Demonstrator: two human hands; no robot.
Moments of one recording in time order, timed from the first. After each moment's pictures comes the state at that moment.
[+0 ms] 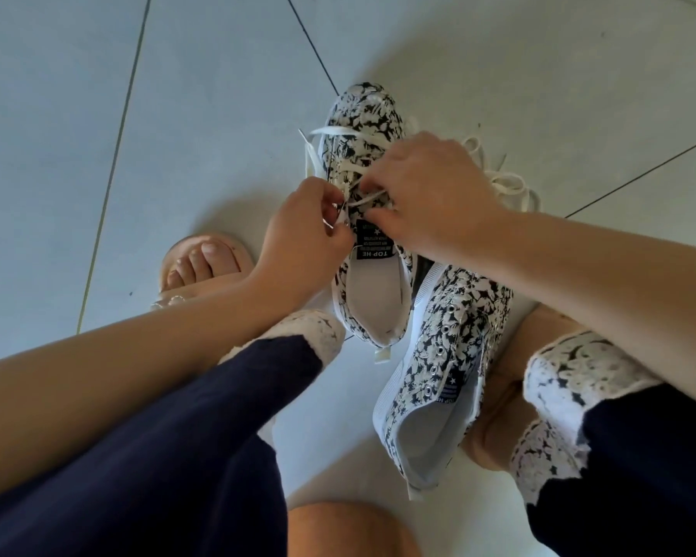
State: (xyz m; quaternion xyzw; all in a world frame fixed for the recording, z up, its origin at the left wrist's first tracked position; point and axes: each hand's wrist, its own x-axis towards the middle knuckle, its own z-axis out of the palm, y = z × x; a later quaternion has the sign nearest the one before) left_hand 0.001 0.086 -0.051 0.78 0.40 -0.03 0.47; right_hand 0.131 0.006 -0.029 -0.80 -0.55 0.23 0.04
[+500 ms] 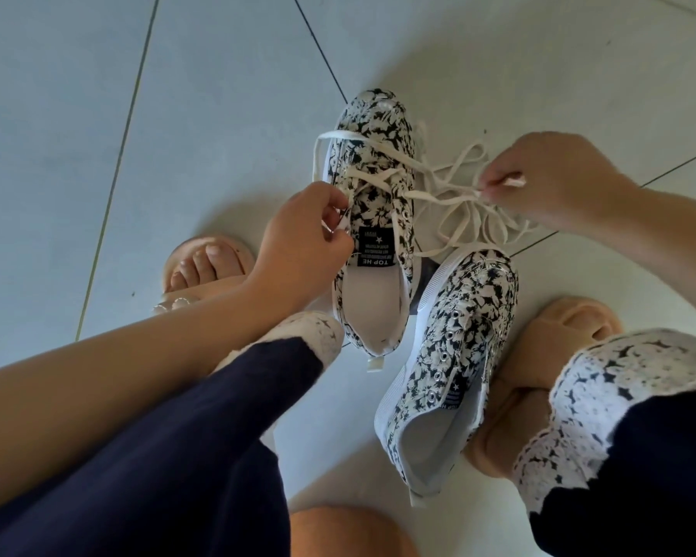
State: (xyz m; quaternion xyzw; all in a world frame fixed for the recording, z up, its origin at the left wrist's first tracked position) left_hand -0.004 0.091 -0.047 0.79 0.39 -0.04 0.47; right_hand 0.208 -0.037 -0.028 -0.84 -0.44 0.30 -0.03
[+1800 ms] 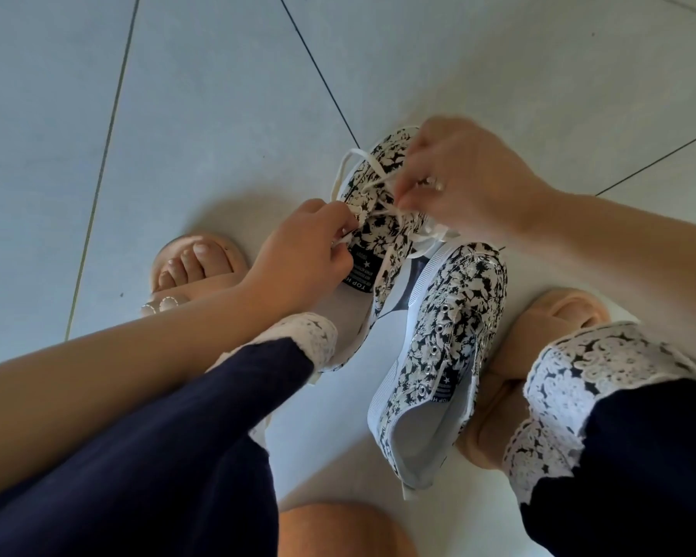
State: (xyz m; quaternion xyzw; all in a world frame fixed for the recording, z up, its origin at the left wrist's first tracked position) left_hand -0.004 0.081 -0.044 0.86 0.30 -0.12 0.39; right_hand 0.160 -0.008 -0.014 -0.79 -0.52 0.30 0.10
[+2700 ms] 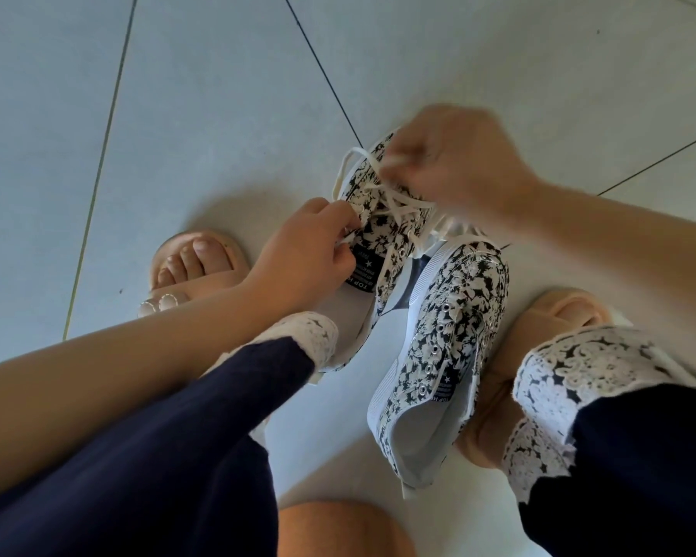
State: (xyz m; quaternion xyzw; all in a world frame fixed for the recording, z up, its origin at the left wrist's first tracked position) left_hand -0.003 0.078 -0.042 0.86 0.30 -0.12 0.40; right_hand 0.154 0.008 -0.014 -0.82 -0.46 0.30 0.16
